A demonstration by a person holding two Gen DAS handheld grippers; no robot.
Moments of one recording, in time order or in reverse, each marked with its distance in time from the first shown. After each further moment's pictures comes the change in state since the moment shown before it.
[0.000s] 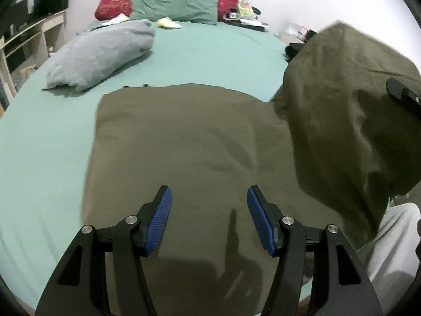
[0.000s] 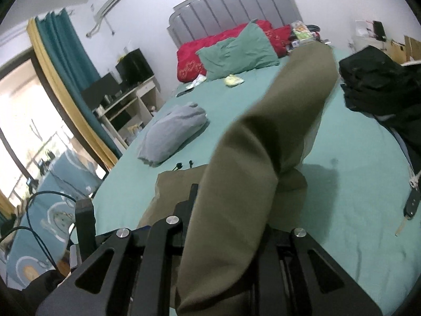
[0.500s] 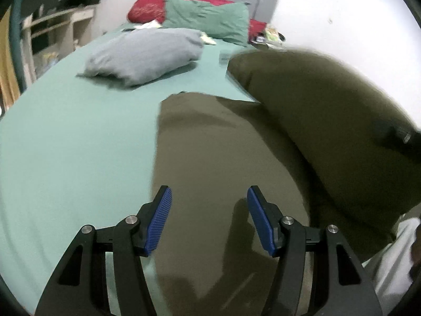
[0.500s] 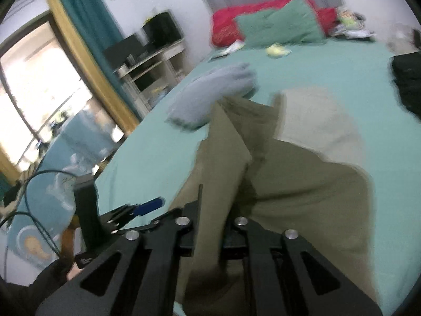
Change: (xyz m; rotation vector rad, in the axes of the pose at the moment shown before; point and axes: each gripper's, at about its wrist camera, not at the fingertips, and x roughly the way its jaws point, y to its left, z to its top) left arm -0.012 0.095 -0.017 -0.136 -0.111 0.015; right arm 0.086 0.076 -0.024 -0.125 0.191 0.113
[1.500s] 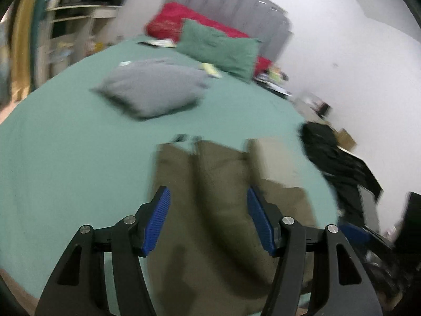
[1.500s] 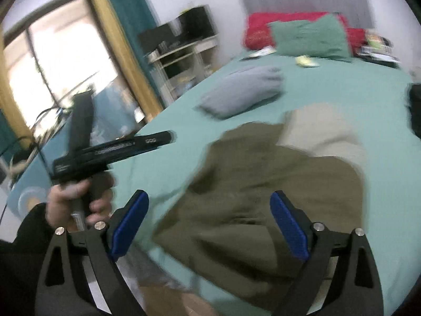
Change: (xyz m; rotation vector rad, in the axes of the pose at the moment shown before) left arm -0.064 -0.015 0.059 -0.131 -0.104 -0.107; right arm -0.068 0.004 -0.038 -0.138 -0.041 0.045
